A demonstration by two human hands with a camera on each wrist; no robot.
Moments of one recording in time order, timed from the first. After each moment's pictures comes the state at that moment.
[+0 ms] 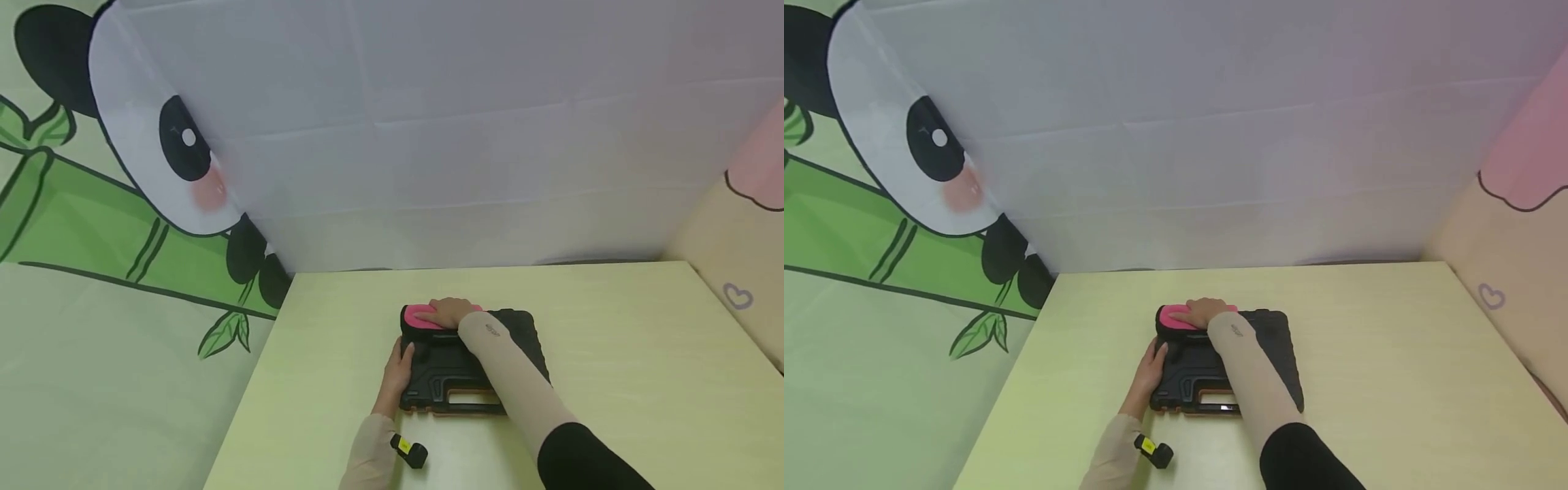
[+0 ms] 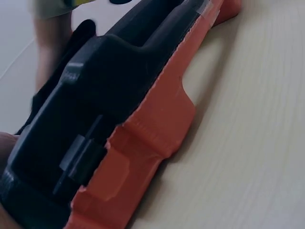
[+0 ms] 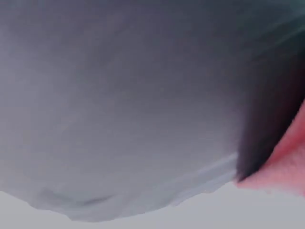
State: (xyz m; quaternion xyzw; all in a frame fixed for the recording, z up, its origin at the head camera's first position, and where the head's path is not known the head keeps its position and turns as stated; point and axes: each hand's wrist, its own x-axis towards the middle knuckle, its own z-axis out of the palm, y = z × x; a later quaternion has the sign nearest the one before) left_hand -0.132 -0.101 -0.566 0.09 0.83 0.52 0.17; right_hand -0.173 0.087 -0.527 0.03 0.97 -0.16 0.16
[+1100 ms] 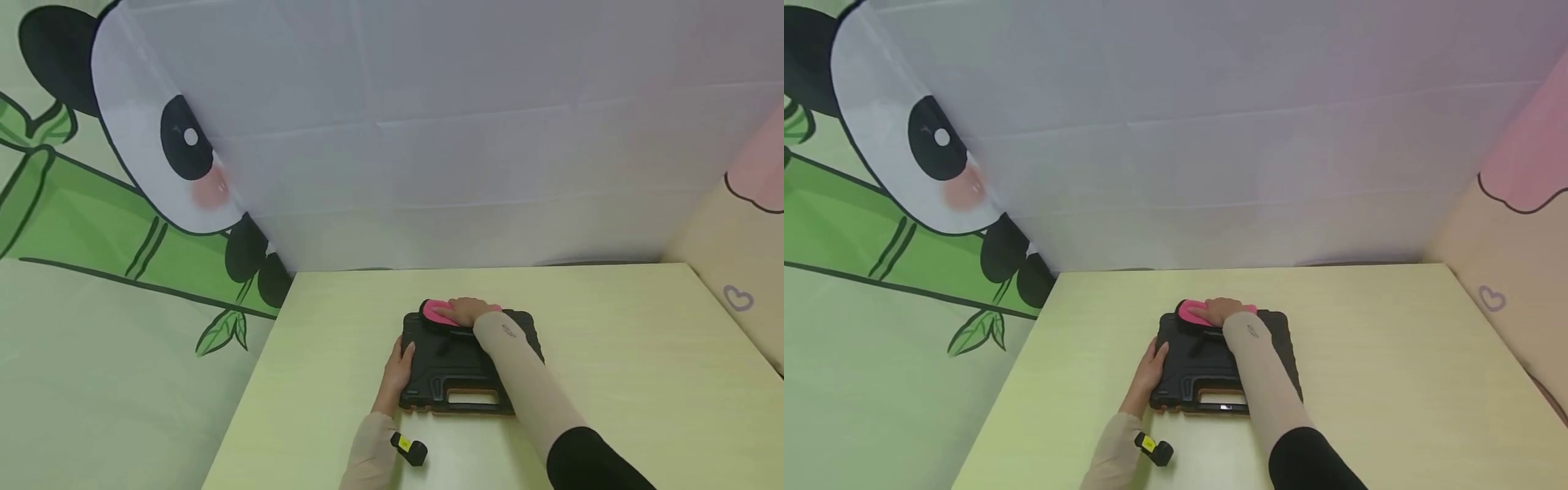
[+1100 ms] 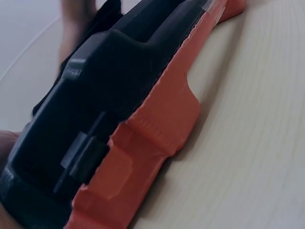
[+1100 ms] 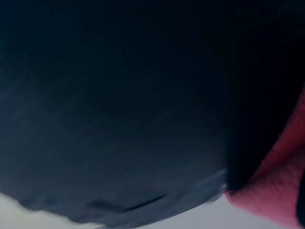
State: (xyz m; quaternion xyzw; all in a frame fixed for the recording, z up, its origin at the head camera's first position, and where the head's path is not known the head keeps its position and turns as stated) left_hand -0.138 -0.081 -0.567 0.06 0.83 0.52 0.17; right_hand -0.166 0.130 -0.518 0.05 0.96 -0.18 0.18
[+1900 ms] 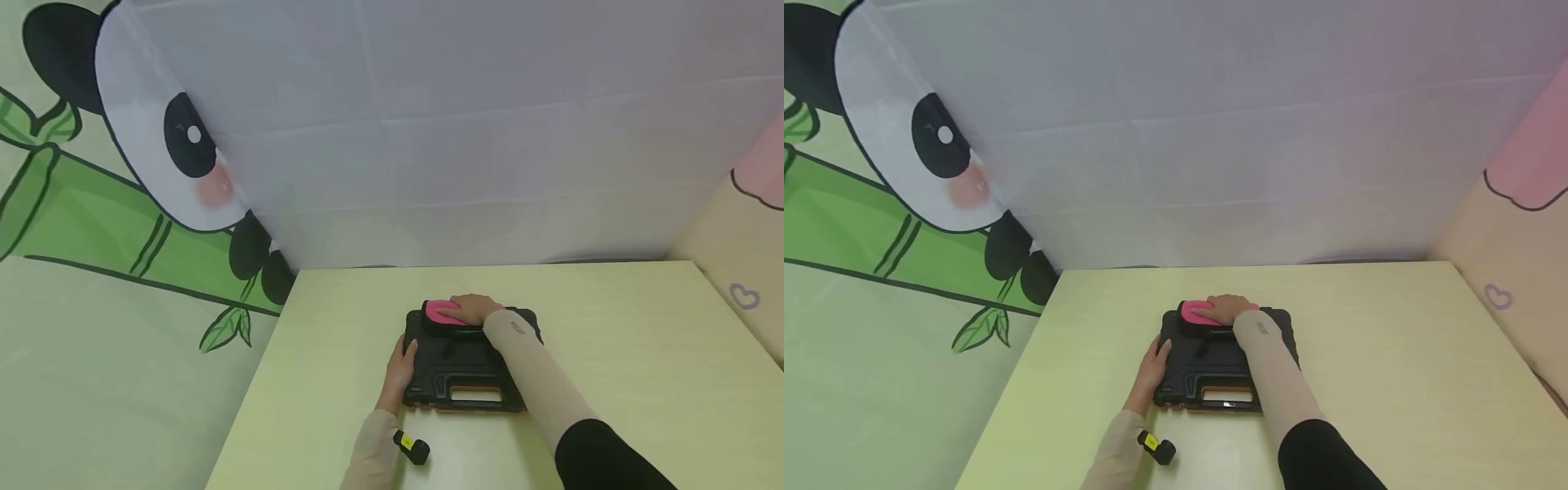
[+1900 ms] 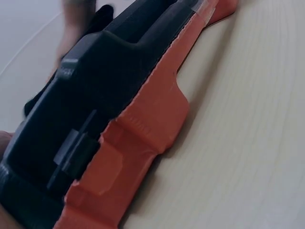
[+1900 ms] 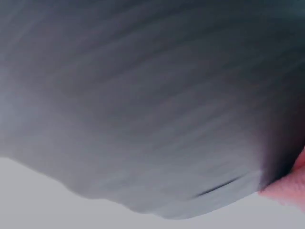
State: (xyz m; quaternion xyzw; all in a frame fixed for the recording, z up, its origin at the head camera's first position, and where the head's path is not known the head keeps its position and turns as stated) left_hand -0.136 -0.082 -0.570 0.05 0.83 0.53 0.15; right_hand -0.167 0.143 -0.530 -0.01 0.98 -0.18 0.13
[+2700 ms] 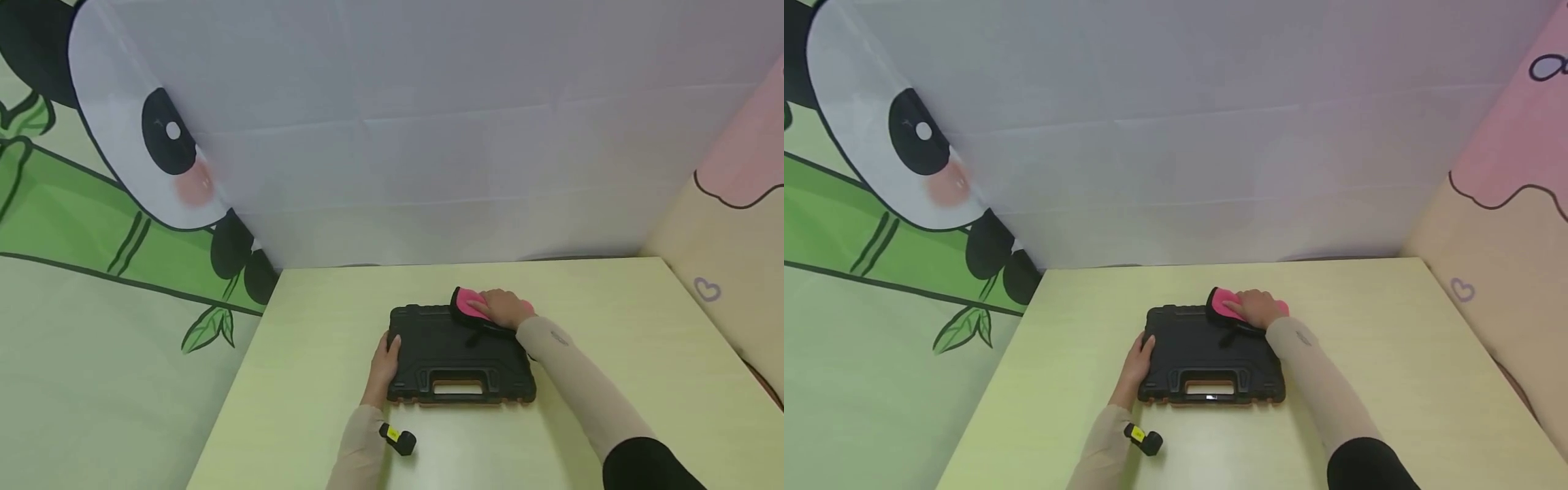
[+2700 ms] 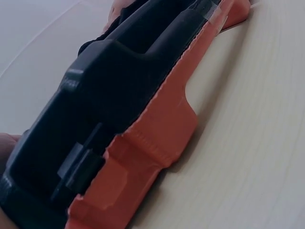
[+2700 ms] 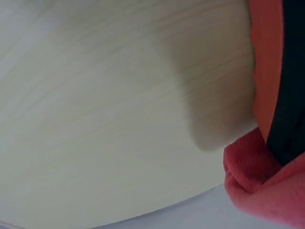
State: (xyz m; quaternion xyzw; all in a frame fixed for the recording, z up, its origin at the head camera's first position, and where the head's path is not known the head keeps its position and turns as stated) left_hand -0.137 -0.084 -0.571 0.06 0.83 0.53 0.16; right_hand -0.109 0.209 -0.537 0.01 0.98 -0.17 0.04
